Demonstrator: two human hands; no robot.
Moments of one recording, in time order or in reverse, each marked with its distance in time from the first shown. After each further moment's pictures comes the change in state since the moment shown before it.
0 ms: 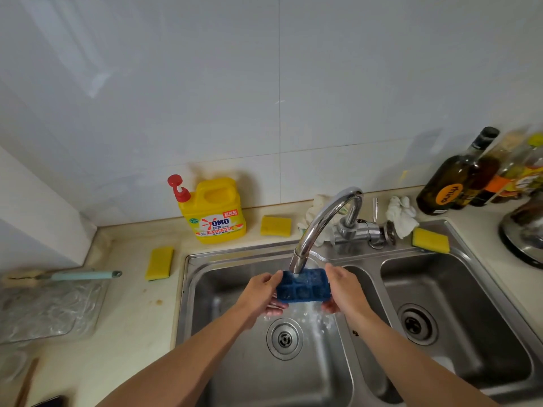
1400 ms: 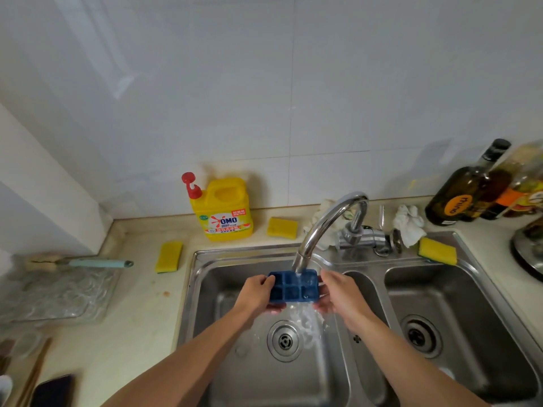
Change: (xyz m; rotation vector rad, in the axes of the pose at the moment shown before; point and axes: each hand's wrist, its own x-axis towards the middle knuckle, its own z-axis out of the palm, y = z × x) left_hand -0.008 -0.008 -0.001 -0.041 0.180 0.031; right_hand -0.007 -0.004 -0.003 0.079 -0.177 0.025
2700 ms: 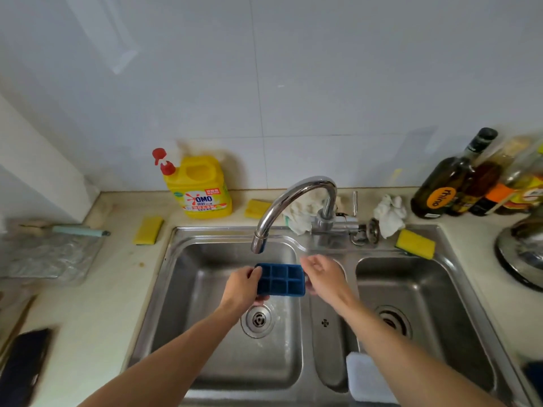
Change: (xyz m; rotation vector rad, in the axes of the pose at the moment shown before) left_hand -0.032 -0.006 0.076 0.082 0.192 0.015; right_hand 0.023 0.022 -0.072 -0.295 -0.073 -0.181
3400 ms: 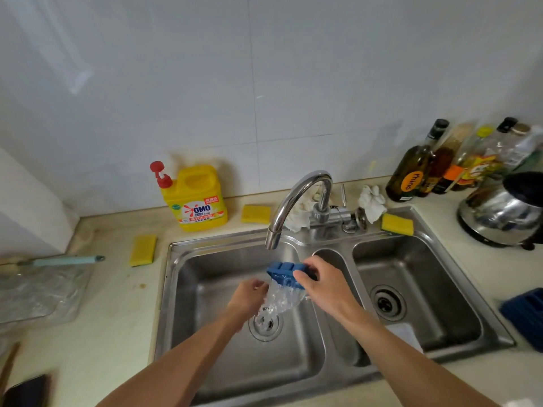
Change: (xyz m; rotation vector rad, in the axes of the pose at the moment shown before) left_hand 0.012 -0.032 -0.040 0.291 -0.224 0.055; right_hand -0.063 -0.022 0.054 -0.245 0.182 -0.123
